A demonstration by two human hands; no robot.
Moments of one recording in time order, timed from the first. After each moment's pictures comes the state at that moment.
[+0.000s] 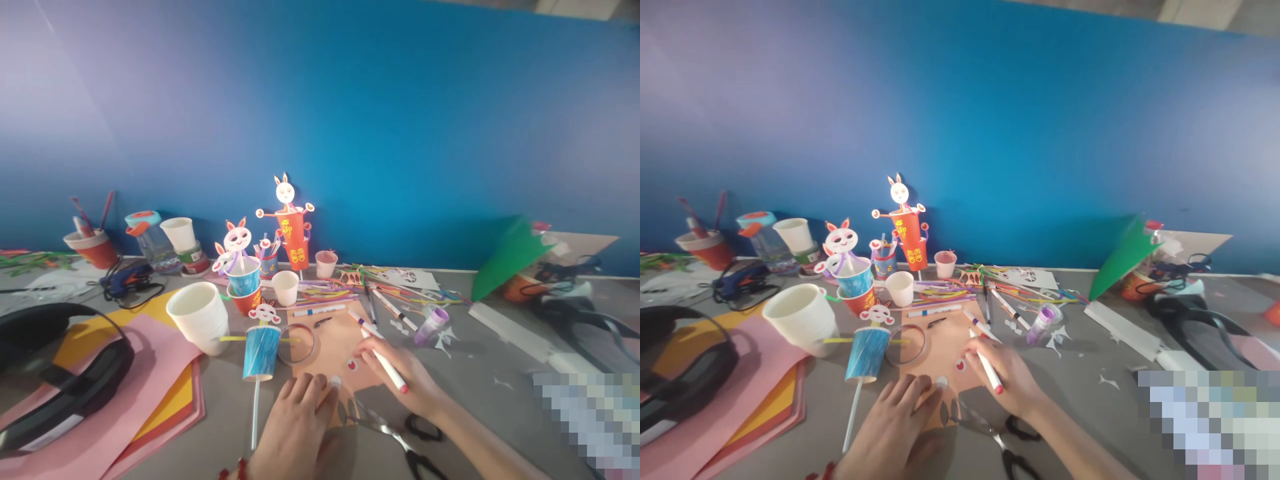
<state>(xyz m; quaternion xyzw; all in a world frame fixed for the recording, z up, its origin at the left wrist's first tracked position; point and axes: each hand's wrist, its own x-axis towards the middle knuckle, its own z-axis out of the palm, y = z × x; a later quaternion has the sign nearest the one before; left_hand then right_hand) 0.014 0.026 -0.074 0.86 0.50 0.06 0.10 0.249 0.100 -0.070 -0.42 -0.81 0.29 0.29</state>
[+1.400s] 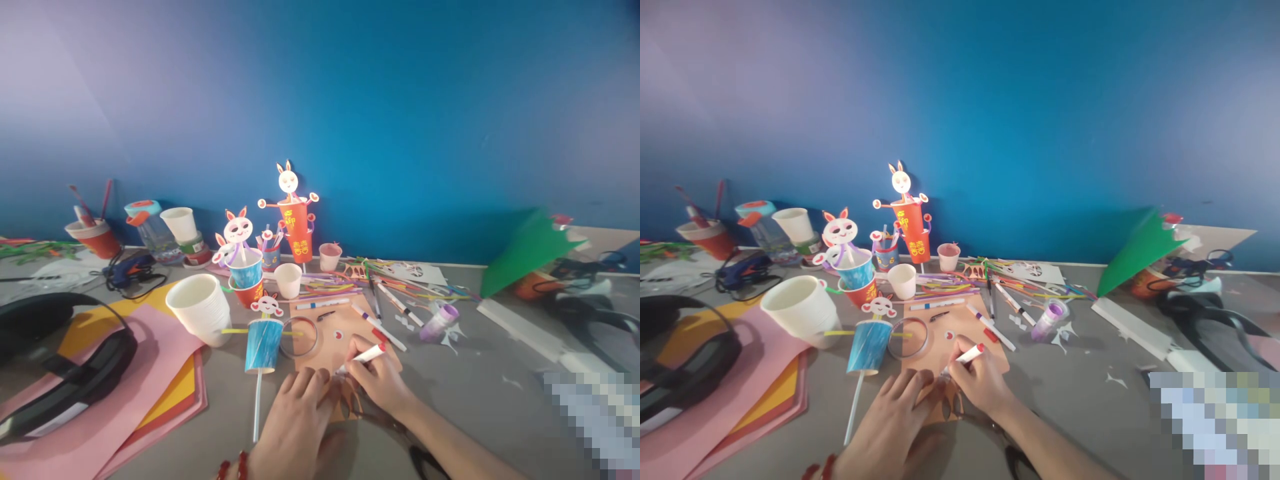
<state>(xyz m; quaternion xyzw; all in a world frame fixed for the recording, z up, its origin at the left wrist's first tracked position) 0.014 0.024 -0.073 0.85 0.50 0.07 0.12 0.202 0.100 -0.102 -0.41 -0.69 0.46 0.37</state>
